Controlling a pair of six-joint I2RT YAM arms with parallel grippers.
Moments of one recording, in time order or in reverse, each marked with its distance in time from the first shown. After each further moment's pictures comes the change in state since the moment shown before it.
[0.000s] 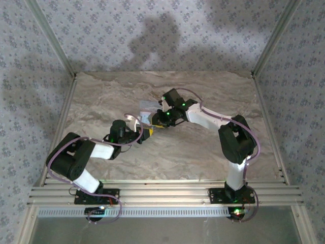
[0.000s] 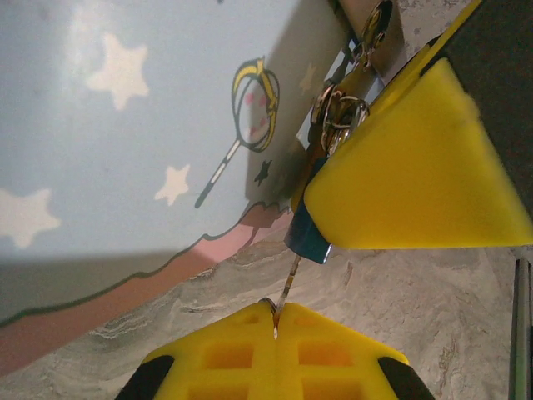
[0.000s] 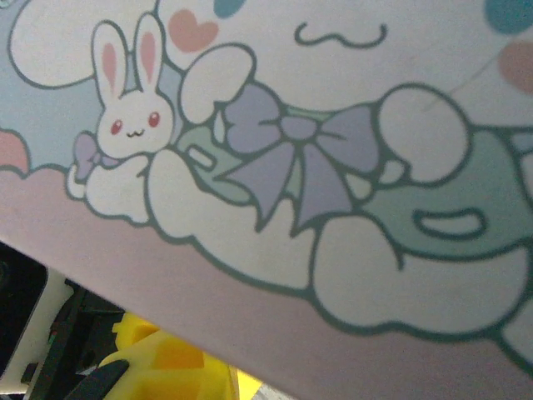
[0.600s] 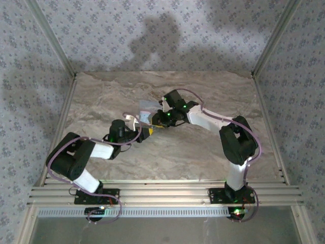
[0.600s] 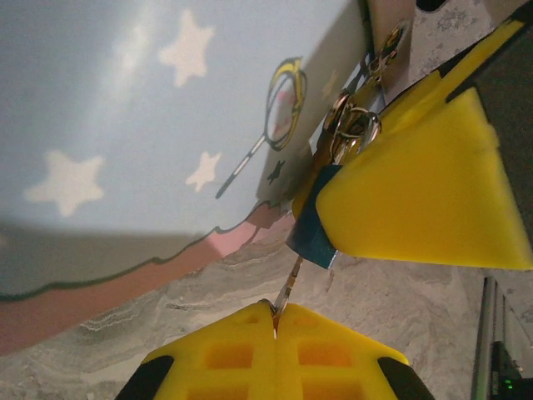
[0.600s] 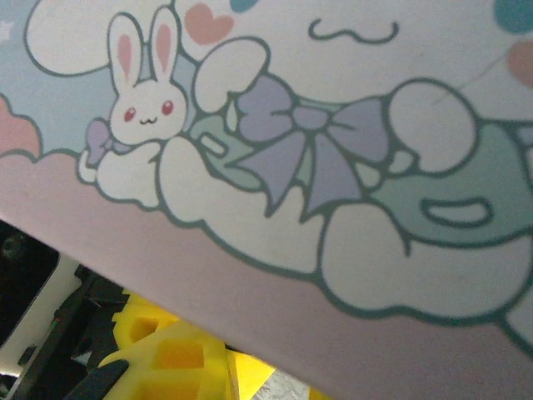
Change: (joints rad) left arm 0.014 0.000 0.000 0.024 0.028 -0.118; right arm 0.000 -0.021 -0.055 0.086 -0.006 0.001
